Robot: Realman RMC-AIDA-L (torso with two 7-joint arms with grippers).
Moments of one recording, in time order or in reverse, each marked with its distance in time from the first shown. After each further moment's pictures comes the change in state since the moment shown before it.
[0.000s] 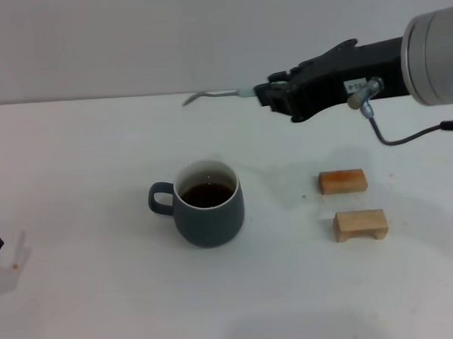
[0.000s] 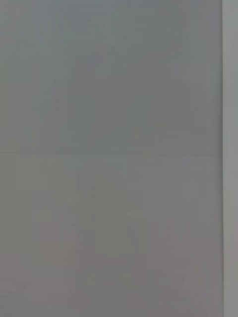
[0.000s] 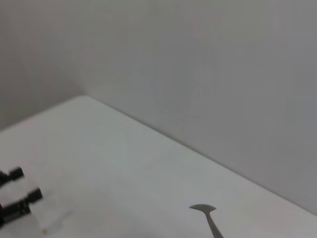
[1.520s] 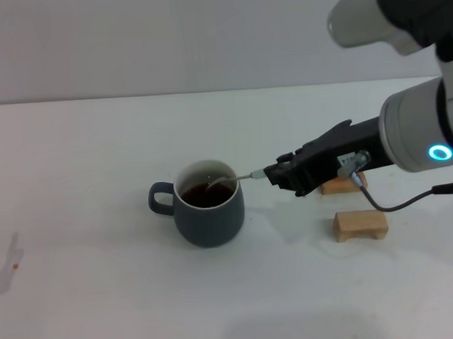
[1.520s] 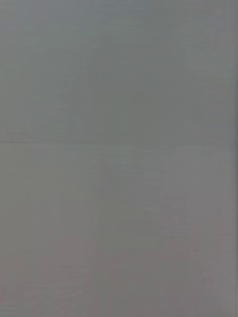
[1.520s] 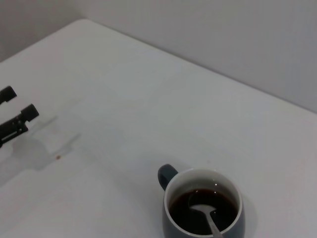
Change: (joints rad) left arm 0.019 0.000 -0.023 0.001 0.000 0.053 -0.005; right arm 0.001 0.004 -0.089 -0.135 -0.028 0.063 0.045
